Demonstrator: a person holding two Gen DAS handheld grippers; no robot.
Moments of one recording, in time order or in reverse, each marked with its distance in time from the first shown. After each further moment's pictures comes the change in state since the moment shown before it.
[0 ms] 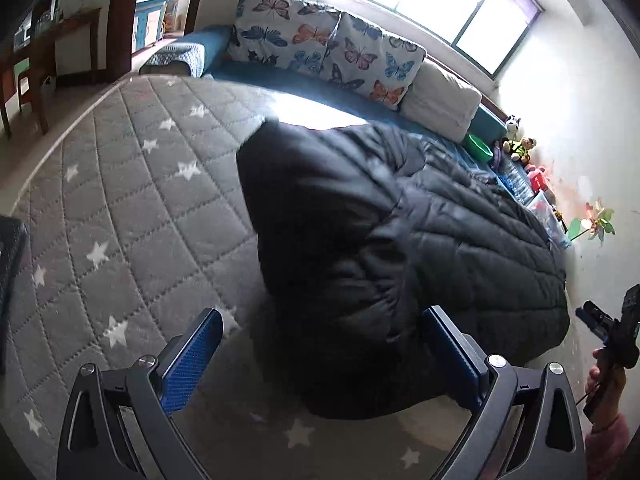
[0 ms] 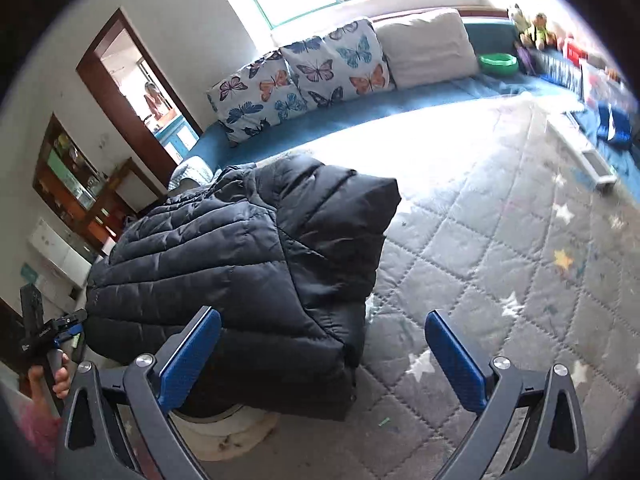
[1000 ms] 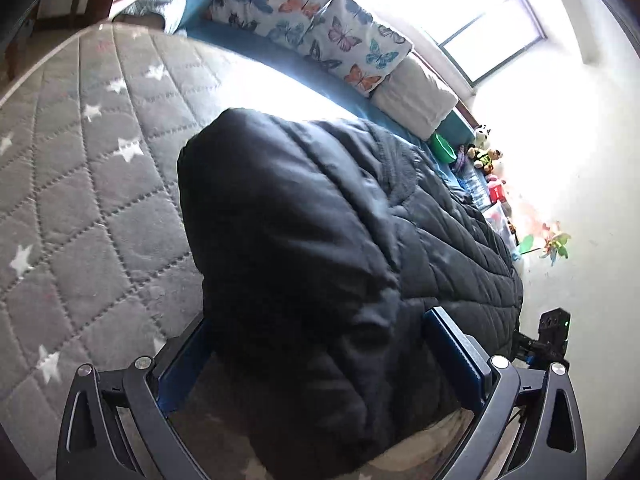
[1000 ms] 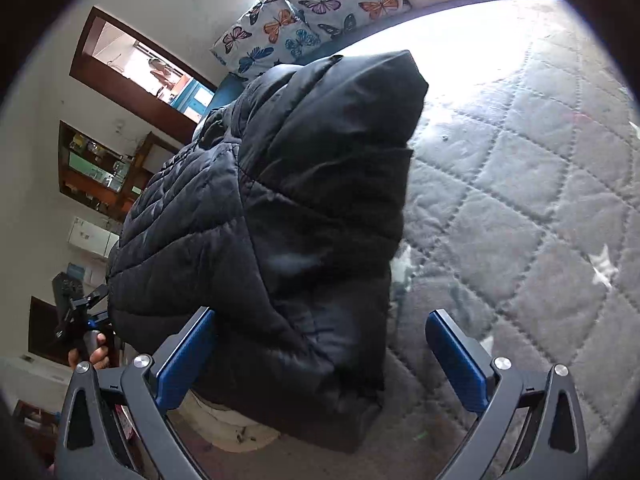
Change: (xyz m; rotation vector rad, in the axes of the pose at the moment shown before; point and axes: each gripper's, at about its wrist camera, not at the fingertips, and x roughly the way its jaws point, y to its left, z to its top) left arm 0.040 0.016 0.040 -0.136 0.113 -0.243; right arm 0.067 -0.039 -0.009 0.165 0.289 0.242
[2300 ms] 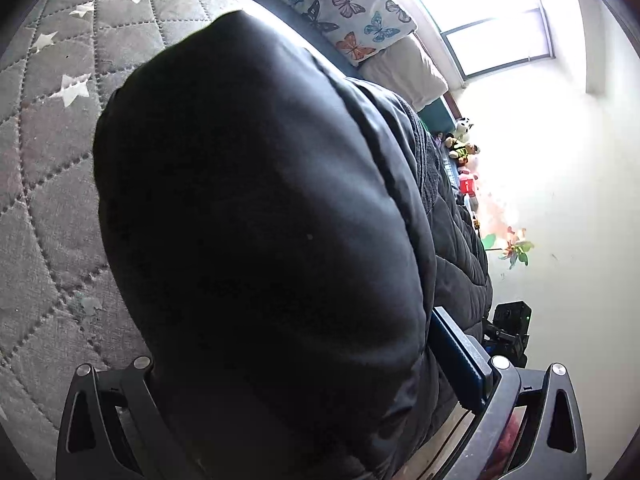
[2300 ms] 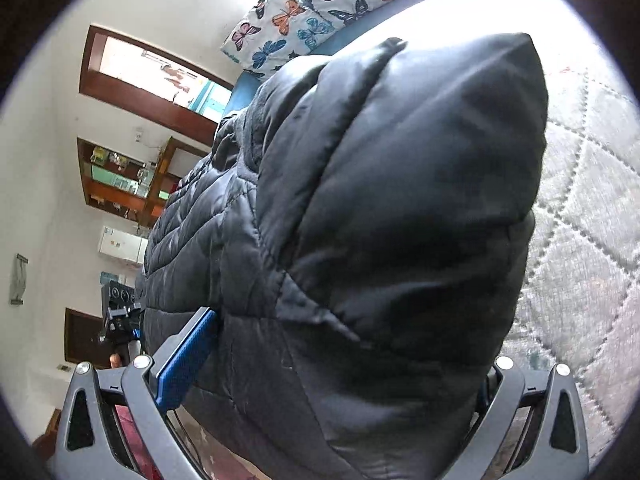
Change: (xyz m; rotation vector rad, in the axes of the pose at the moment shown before) left arm 0.071 0.016 0.049 -0.119 0.141 -0.163; right arm -0.004 -0.012 0.013 0.048 0.048 0.126
